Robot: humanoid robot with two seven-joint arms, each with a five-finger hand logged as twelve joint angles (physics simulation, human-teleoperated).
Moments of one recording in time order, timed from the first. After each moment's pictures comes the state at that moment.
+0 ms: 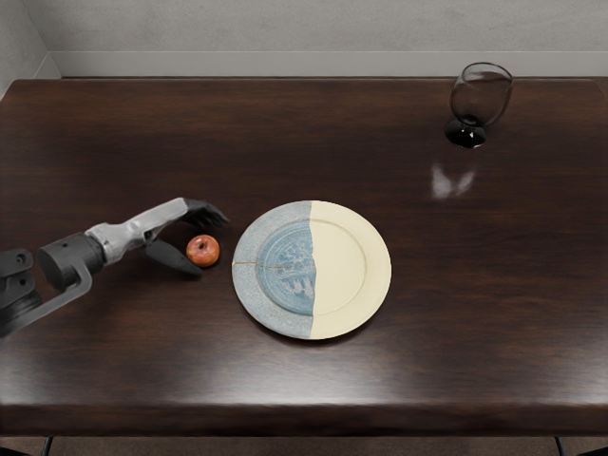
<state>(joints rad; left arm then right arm) -0.81 0.65 -0.12 -1.18 0.99 0.09 -0.34 0.02 0.00 0.07 0.12 0.08 0.15 -0.43</state>
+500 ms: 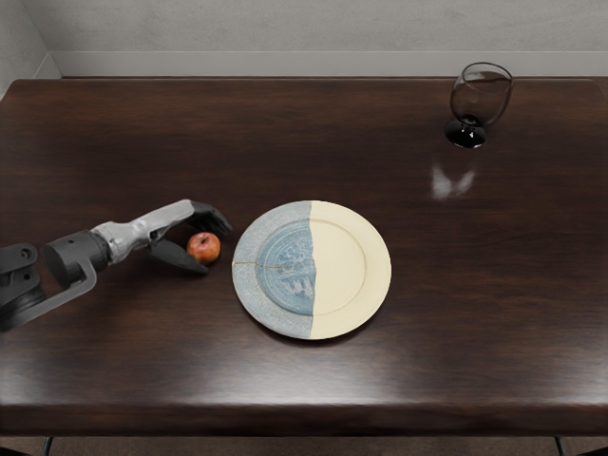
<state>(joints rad) -0.84 0.64 -0.12 -1.19 0.99 0.05 -0.30 0.02 0.00 0.07 0.12 0.08 0.15 -0.42</state>
